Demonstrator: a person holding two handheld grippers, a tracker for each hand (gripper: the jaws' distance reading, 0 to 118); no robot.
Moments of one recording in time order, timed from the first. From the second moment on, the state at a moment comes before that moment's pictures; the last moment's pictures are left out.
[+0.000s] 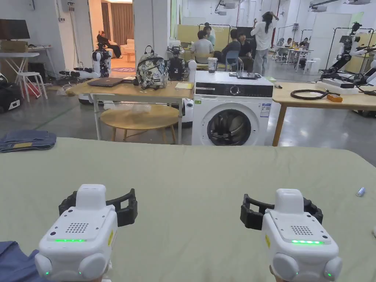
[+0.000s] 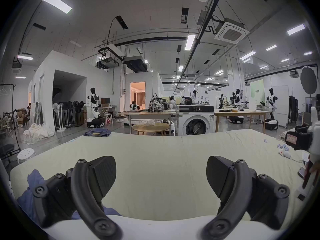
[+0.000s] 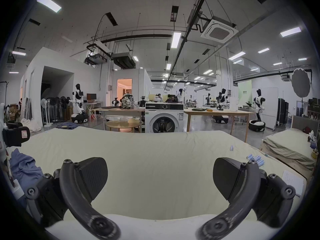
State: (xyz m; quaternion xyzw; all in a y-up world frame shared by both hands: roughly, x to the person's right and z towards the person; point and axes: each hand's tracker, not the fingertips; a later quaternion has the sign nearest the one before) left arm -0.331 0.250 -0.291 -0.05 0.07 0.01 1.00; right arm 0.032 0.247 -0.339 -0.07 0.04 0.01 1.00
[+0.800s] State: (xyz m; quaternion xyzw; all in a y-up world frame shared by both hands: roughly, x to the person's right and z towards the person) left arm -0.283 0.250 -0.292 -0.03 0.09 -0.59 0.80; right arm -0.009 0.220 -0.348 0.12 -0.02 0.63 0.77
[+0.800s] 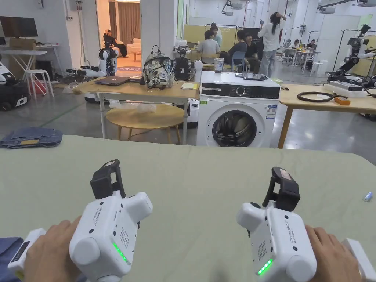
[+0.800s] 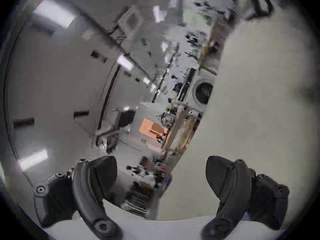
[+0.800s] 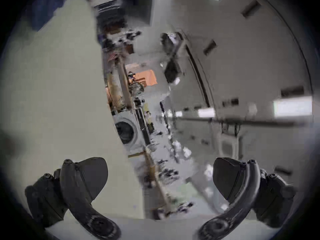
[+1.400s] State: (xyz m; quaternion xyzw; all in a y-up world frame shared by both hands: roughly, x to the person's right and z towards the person) left arm -0.343 0.264 -0.291 -0.01 0.09 0.12 0.99; right arm 0.013 0.254 -0.346 -0.05 0.02 0.04 1.00
